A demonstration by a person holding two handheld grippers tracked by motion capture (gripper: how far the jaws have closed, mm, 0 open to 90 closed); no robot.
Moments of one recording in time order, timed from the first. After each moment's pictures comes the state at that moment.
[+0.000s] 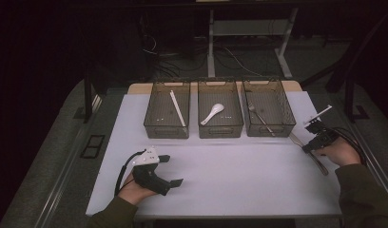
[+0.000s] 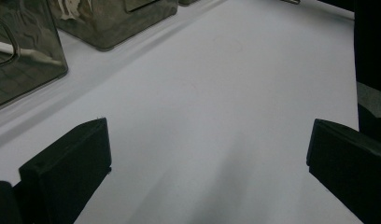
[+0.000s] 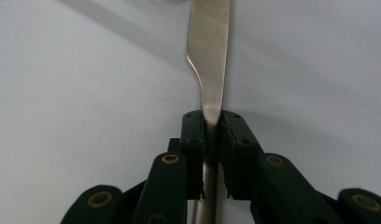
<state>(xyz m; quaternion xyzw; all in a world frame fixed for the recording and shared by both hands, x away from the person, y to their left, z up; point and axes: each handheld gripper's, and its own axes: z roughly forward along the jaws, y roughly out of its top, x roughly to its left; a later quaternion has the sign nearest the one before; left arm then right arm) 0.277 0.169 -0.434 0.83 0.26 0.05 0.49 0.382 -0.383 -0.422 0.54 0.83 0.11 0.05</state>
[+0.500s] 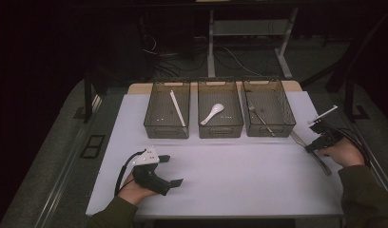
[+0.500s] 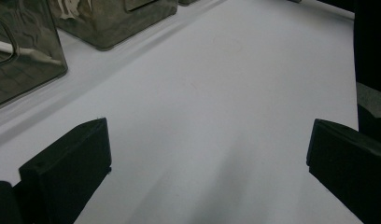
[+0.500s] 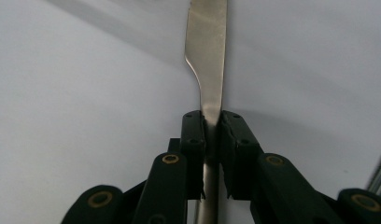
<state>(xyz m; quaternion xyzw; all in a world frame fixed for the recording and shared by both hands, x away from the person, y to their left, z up) 0.278 0.170 -0.434 0.83 0.26 0.05 0.49 0.379 -0.394 -0.420 0.55 0.82 0.11 0.05</state>
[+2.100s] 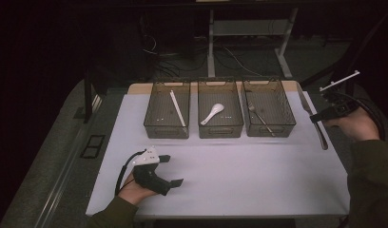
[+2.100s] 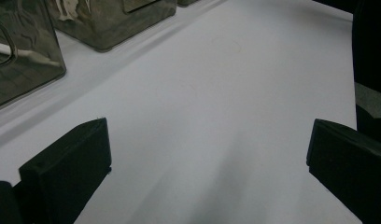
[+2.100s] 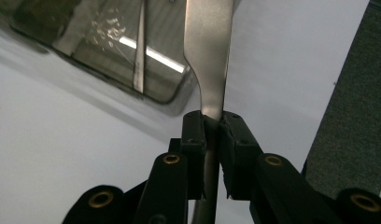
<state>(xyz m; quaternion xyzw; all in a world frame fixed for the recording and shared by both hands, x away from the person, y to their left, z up) 0.278 0.169 -0.433 0.83 0.26 0.05 0.49 0.404 -0.391 -0.318 0.55 0.81 0.20 0.10</state>
